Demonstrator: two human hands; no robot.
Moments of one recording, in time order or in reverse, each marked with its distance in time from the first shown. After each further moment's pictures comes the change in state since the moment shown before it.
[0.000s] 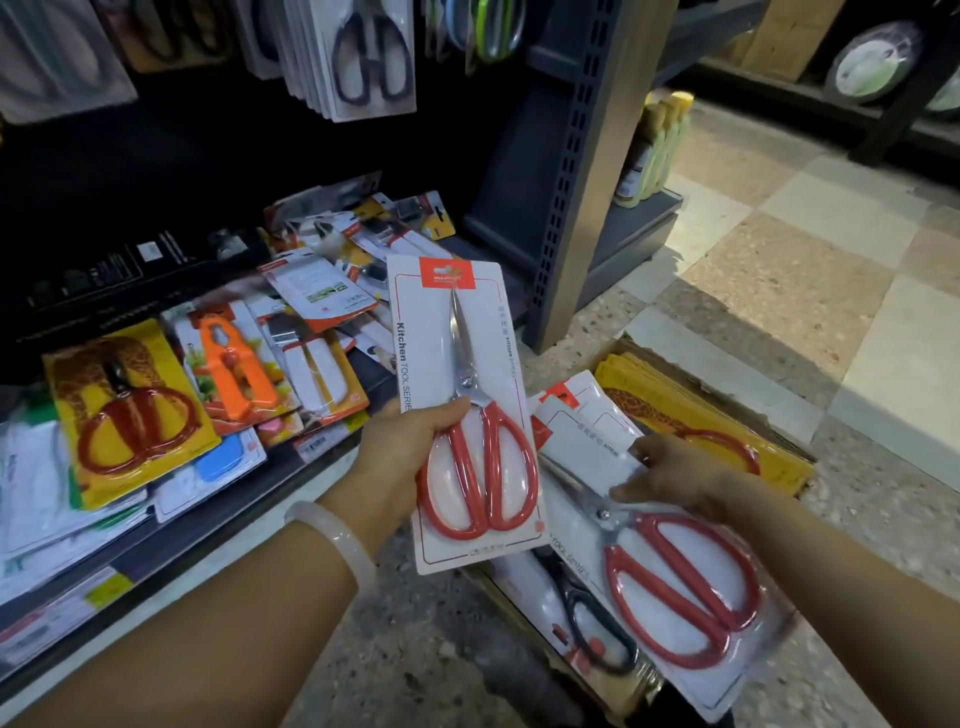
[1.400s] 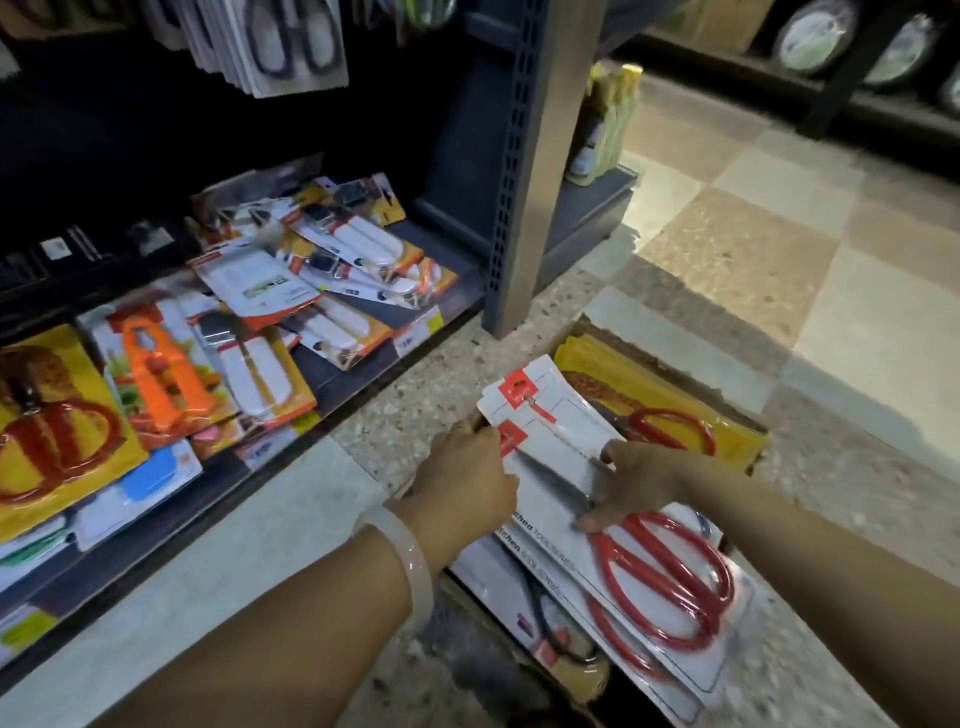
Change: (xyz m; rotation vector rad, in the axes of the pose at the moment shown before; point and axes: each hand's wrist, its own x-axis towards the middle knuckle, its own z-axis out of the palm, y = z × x) left_hand -0.002 -0.049 0.057 1.584 -0.283 0.337; right_hand -0.005 0.006 -0.007 -0.518 -0.200 0.139
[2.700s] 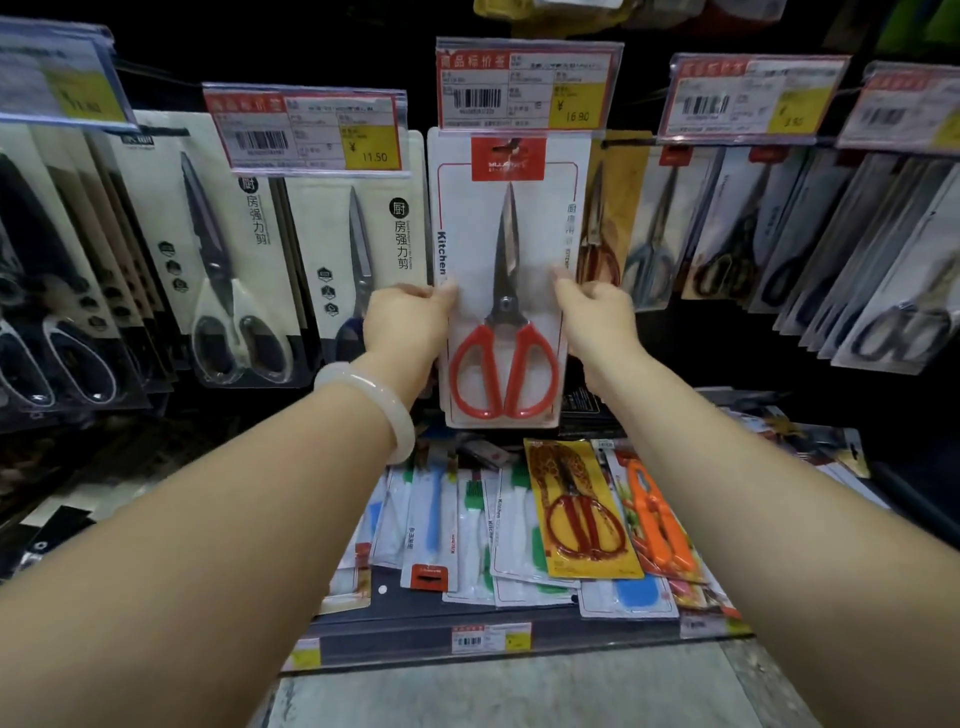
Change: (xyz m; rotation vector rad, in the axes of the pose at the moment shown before) left_hand -0.260 -0.305 -0.300 -0.940 1.427 -0.479; right_hand -0.170 -0.542 -0.034 0.910 0.499 -1.079
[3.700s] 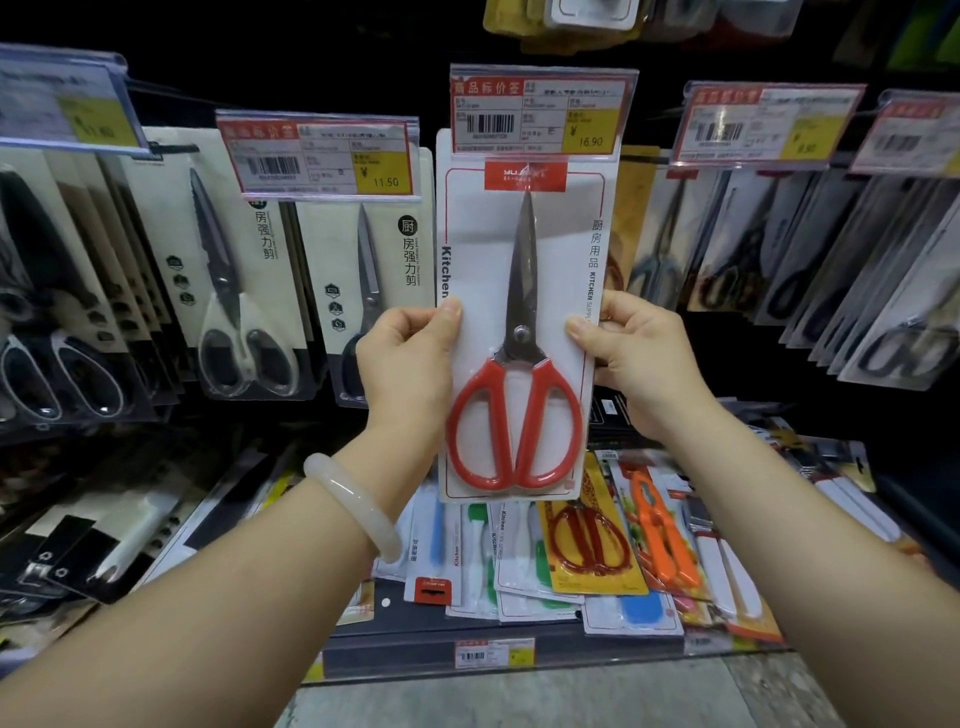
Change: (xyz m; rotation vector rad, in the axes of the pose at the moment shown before) left_hand -0.036 -0.005 -0.008 -0.444 0.083 0.093; right_hand -0.019 0.004 -0.033 0.288 -0.292 -0.190
